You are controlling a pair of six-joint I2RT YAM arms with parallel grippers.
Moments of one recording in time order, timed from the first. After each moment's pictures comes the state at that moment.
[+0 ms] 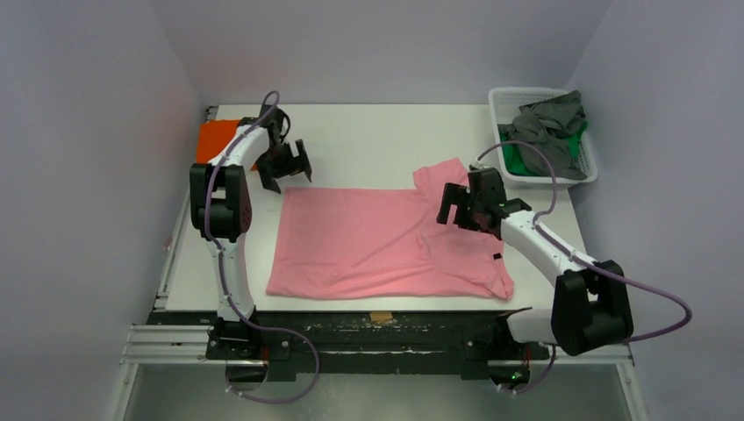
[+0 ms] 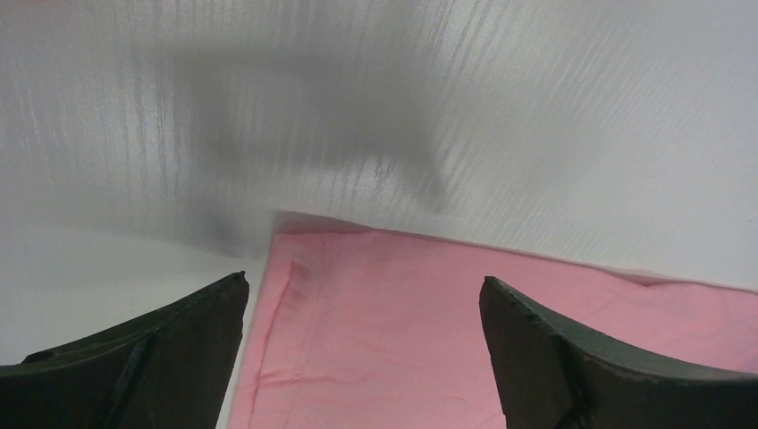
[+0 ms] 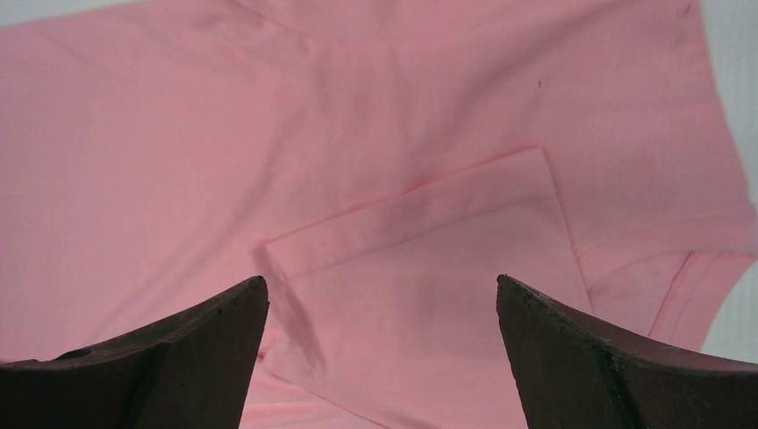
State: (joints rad) left arm -0.07 2.19 1.79 -0.93 0.10 -0.43; right arm 0.27 1.33 0.81 -0.41 0.04 0.46
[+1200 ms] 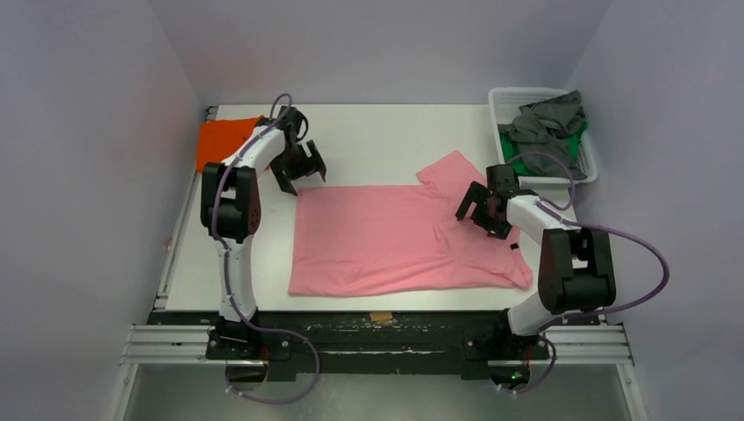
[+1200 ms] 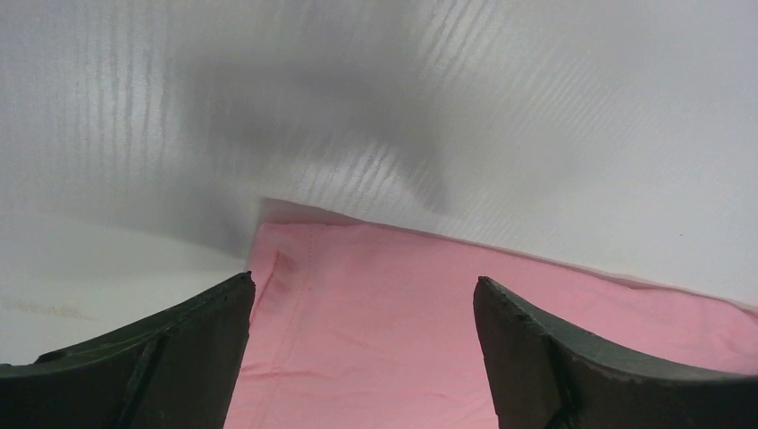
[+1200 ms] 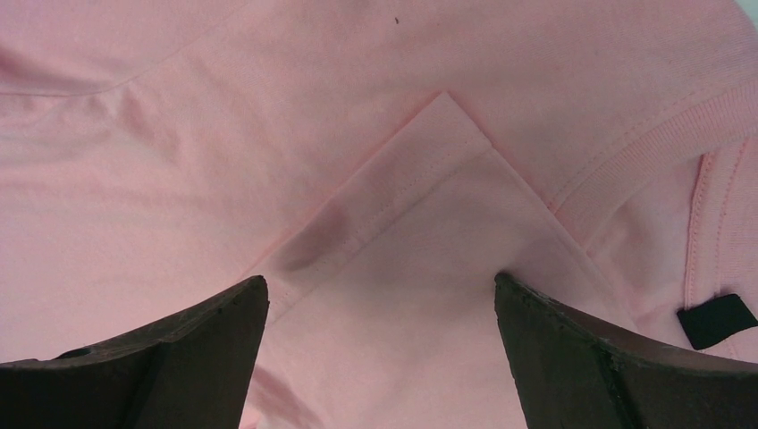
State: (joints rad) left arm -0.15 2.20 1.80 -0.93 0.07 -0.64; right arm 0.06 1.55 0.86 -0.42 0.07 0.56
